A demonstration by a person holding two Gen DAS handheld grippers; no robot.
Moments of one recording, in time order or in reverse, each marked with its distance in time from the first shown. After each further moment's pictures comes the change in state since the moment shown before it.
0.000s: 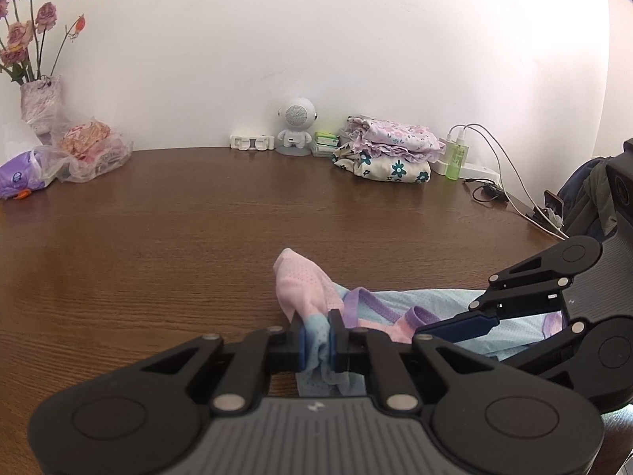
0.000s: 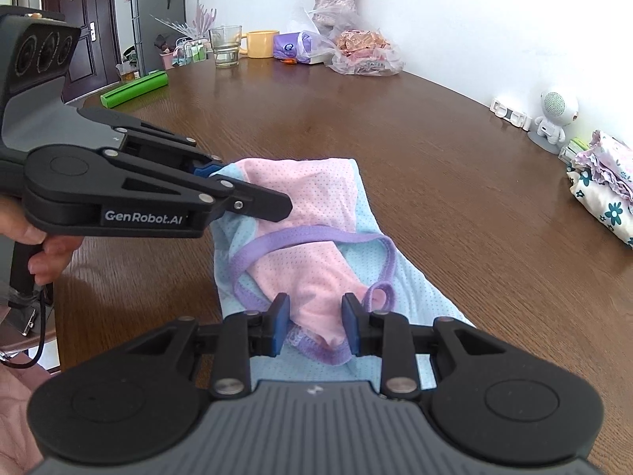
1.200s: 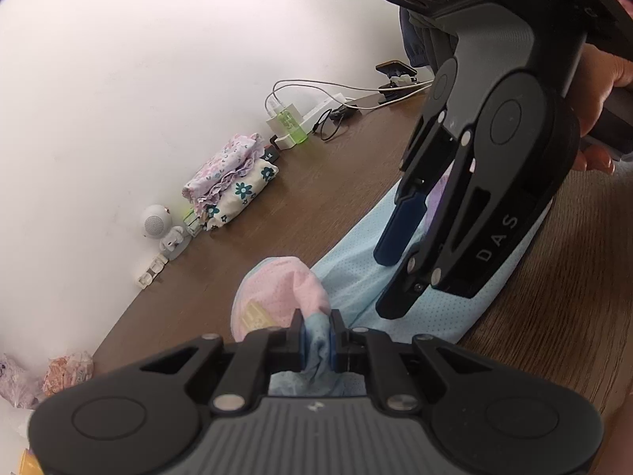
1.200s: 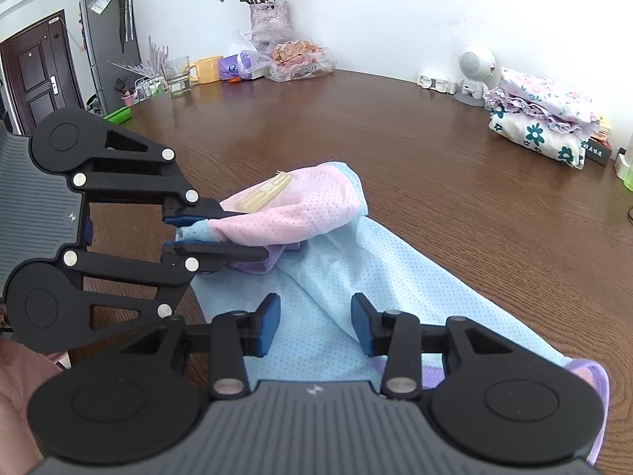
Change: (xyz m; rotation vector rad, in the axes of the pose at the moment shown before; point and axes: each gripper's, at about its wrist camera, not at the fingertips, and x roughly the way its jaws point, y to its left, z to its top) left arm 0.005 -0.158 -0.048 0.834 -0.057 -0.003; right arm -0.065 -0.042 -0.073 0.180 -0.065 -0.059
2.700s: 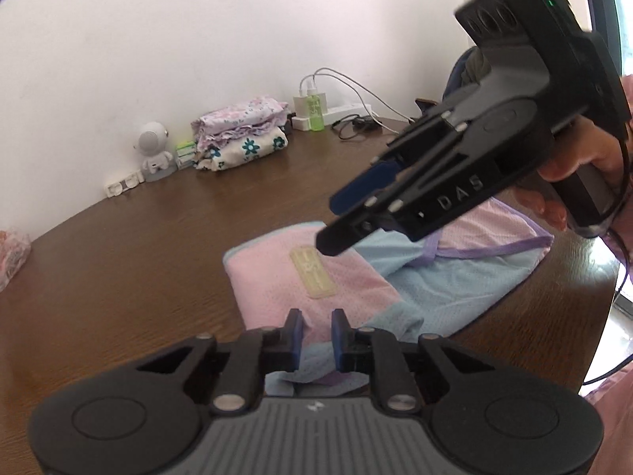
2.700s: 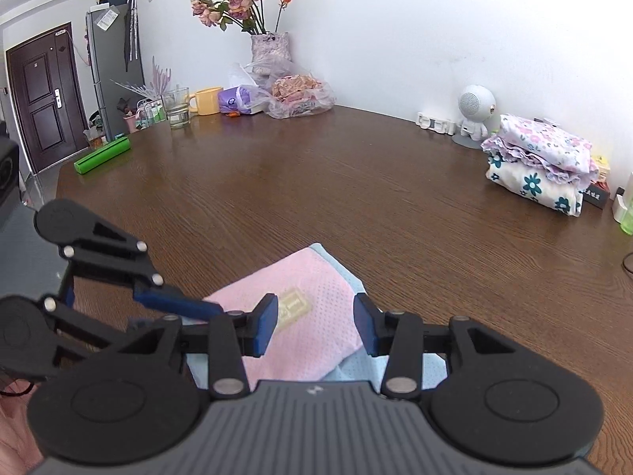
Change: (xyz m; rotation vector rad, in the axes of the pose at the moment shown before) left arm -0.008 0.052 -0.027 -0.390 0.040 -0.199; right arm 0.001 0.000 0.048 -0.031 -0.076 0.013
